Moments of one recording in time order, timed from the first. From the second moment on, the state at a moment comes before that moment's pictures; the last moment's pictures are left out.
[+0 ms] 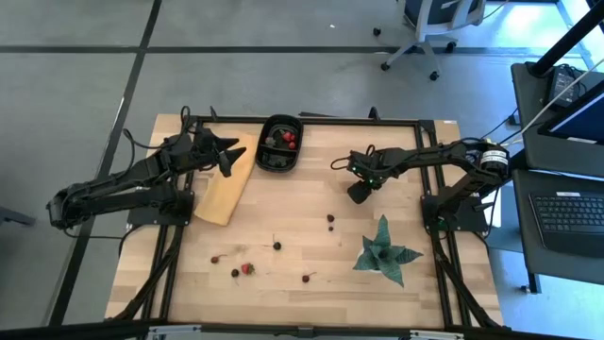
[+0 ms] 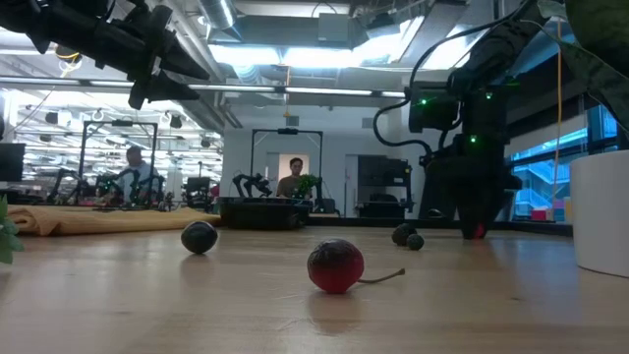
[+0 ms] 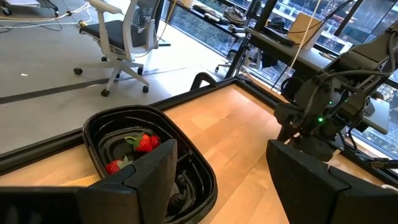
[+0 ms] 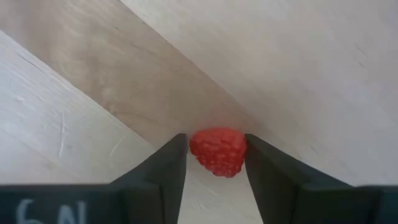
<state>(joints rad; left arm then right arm) 0.48 0.54 0.41 -0.08 -0.09 -0.41 -0.32 1.61 0.78 -0.61 0.03 0.55</state>
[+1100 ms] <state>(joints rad) 0.48 0.54 0.41 -0.08 -0.09 -0.41 -0.35 1.67 1.58 -0.66 0.02 0.27</state>
